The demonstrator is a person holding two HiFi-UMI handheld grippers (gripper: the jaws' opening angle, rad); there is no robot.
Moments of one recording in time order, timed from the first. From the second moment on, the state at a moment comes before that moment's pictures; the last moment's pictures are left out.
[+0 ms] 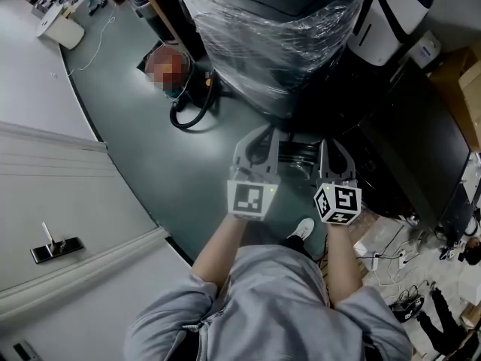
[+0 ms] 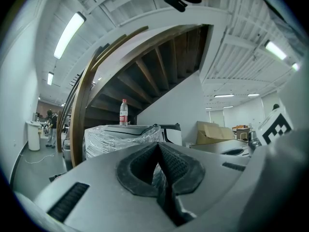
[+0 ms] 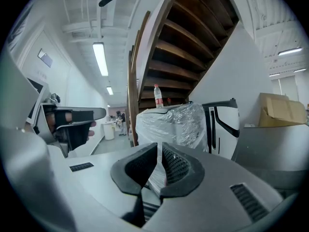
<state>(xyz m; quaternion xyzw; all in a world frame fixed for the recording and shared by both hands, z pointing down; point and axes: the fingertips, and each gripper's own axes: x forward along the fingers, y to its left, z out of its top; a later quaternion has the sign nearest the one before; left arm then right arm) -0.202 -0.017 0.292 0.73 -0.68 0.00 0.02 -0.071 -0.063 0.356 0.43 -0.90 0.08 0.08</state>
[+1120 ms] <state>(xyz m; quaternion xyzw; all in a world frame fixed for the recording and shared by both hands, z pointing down) -0.236 -0.059 0.353 0.73 -0.68 0.01 0.04 -0.121 -0.103 0.566 0.39 -0.87 0.15 0.26</state>
